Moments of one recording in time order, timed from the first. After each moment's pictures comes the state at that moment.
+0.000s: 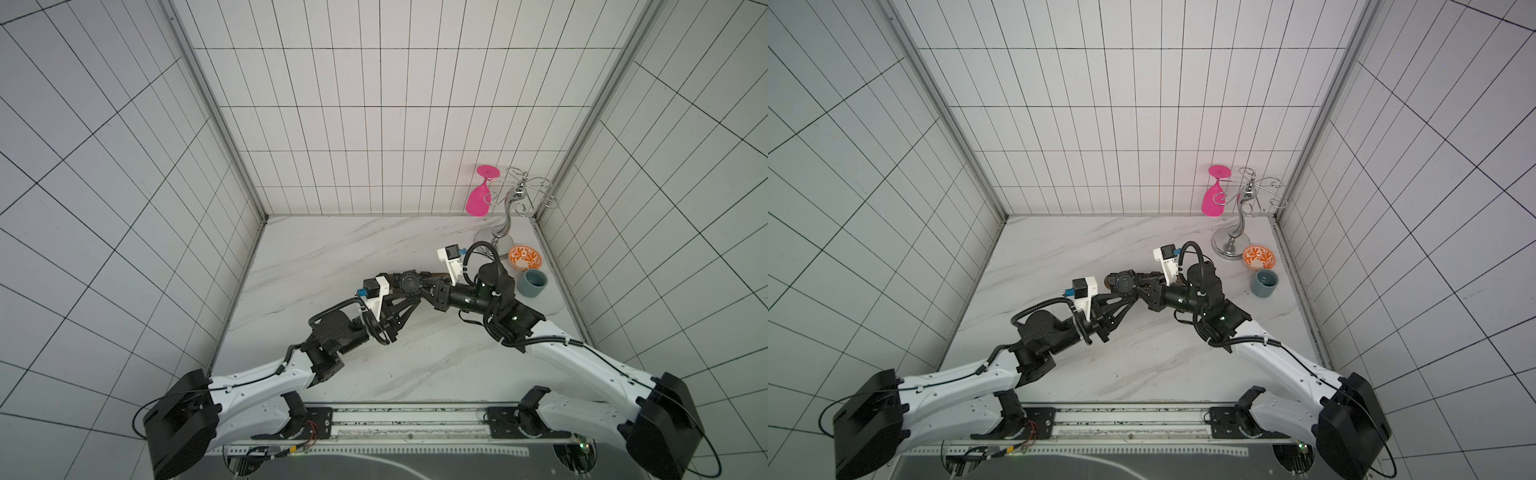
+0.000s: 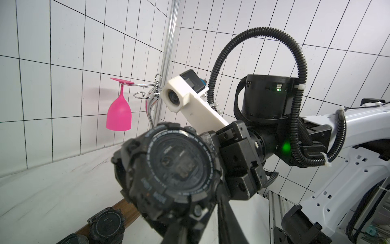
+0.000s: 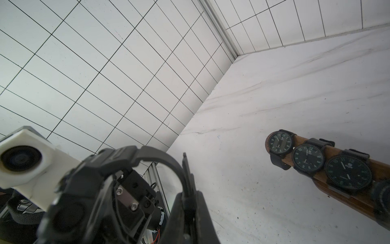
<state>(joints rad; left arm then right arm) -0.90 1.07 0.44 0.83 0.19 -0.30 0.67 1.13 0.75 0.22 -0.50 0.66</state>
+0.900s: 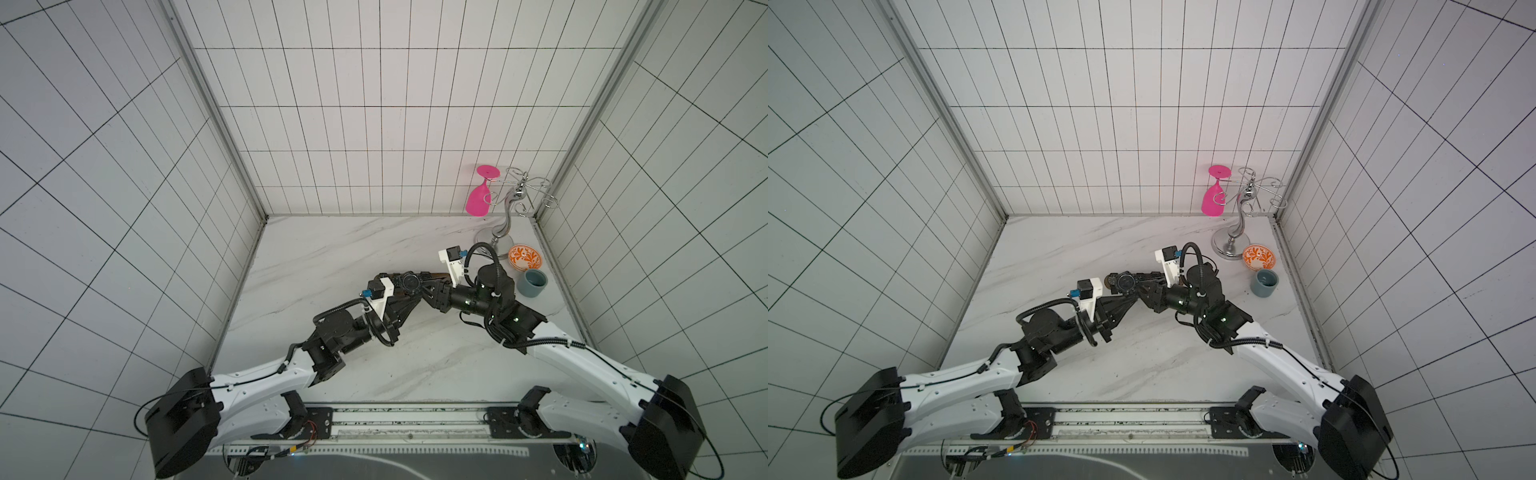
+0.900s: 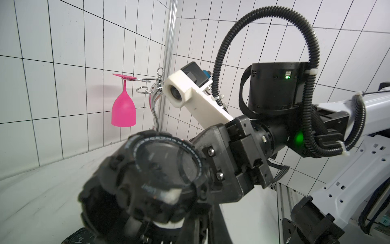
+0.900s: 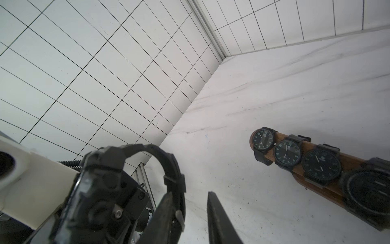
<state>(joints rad) -0.91 1.08 0.45 0.77 0.17 -0.24 0.67 1.10 0.75 0.15 -0.41 0.59</state>
